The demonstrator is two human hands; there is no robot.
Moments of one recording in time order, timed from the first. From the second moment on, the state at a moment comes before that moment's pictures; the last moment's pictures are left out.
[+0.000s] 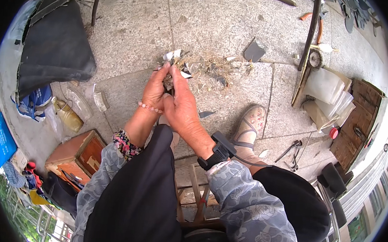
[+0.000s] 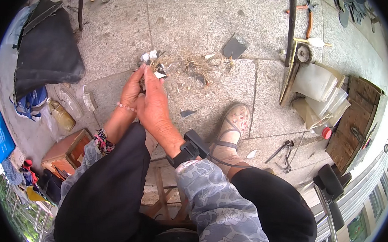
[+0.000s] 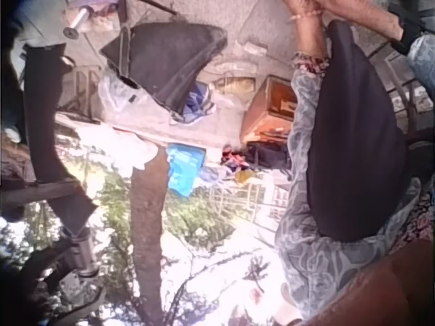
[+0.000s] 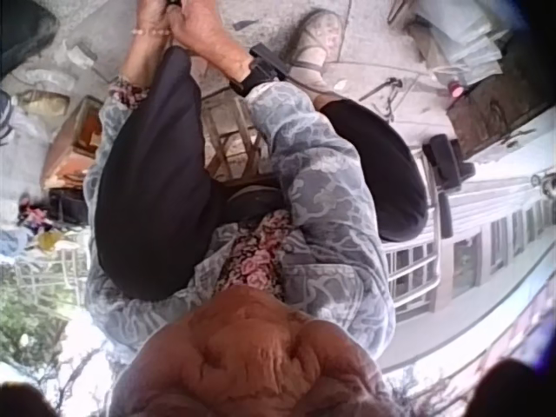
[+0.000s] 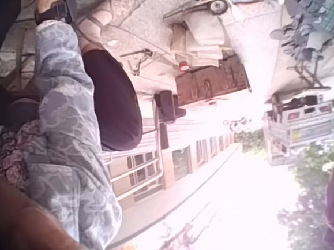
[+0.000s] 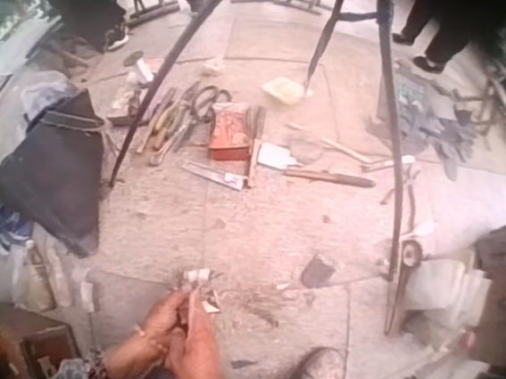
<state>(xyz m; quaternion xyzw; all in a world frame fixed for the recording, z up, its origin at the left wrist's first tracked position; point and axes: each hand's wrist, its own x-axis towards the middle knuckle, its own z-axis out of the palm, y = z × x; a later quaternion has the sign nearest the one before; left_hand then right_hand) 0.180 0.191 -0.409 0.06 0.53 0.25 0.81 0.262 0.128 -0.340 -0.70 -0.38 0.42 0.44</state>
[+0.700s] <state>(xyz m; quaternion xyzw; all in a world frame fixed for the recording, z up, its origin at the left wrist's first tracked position) 0.142 0.206 -0.407 -0.02 0.47 0.33 0.82 0.338 0.162 -0.400 -0.87 -0.32 0.34 0.13</state>
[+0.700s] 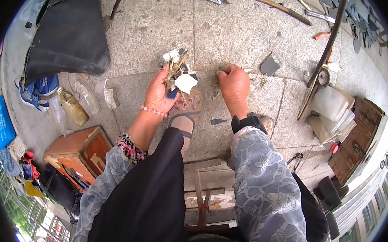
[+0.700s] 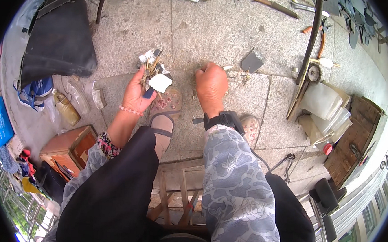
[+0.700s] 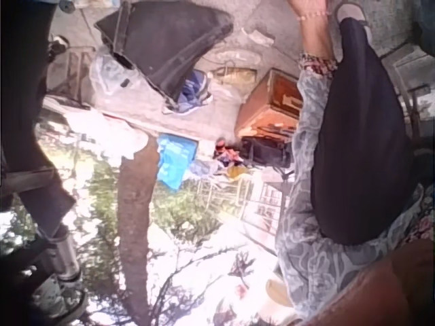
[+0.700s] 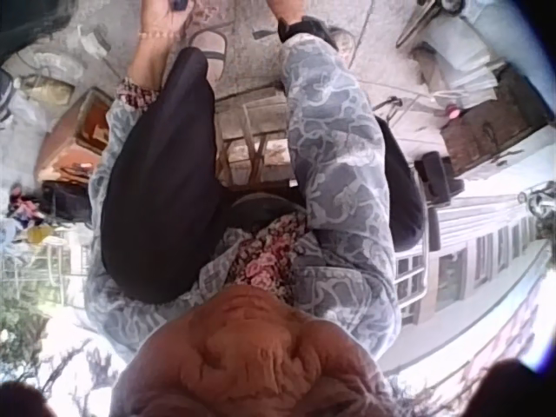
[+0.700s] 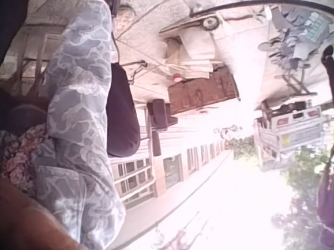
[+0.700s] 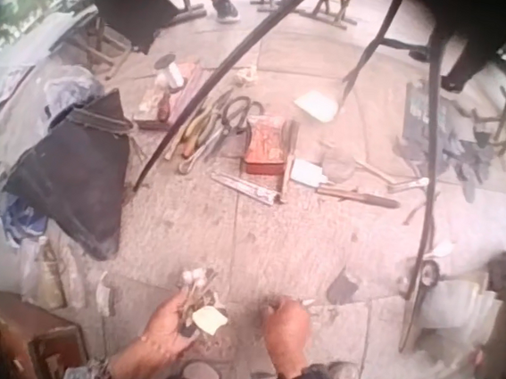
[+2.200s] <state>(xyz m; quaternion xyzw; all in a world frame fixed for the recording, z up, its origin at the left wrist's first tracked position) 0.149 0.206 -0.380 -0.08 0.47 0.33 0.82 0.395 0.104 -0.411 -0.82 -0.39 0.33 0.24</state>
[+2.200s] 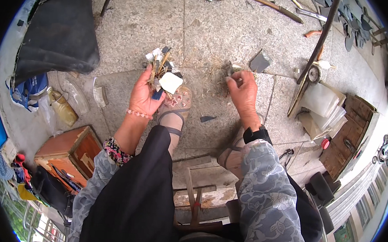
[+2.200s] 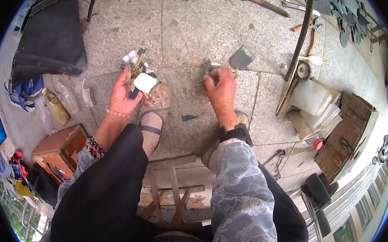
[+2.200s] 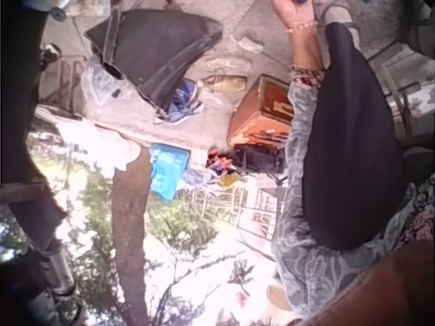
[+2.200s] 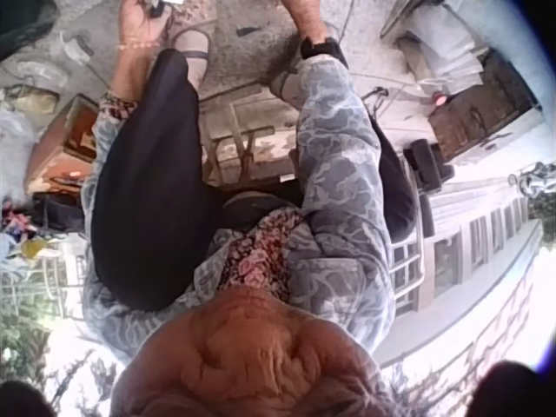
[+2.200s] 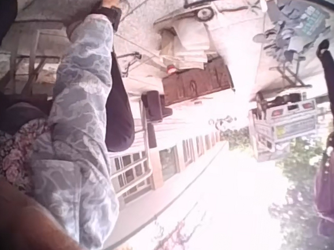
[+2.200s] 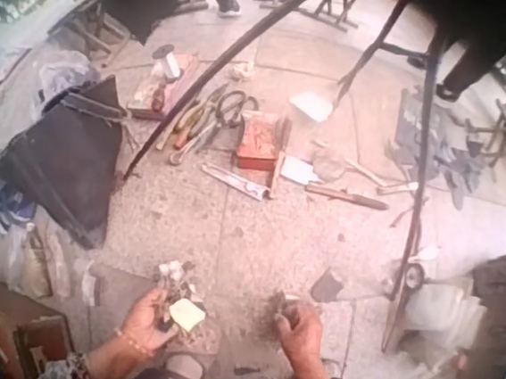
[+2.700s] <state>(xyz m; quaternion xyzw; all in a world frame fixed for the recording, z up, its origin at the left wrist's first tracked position) 0.153 0.206 -0.381 -0.07 0.45 0.32 0.83 0.437 0.069 -0.400 -0.70 0.06 0.50 0.51</state>
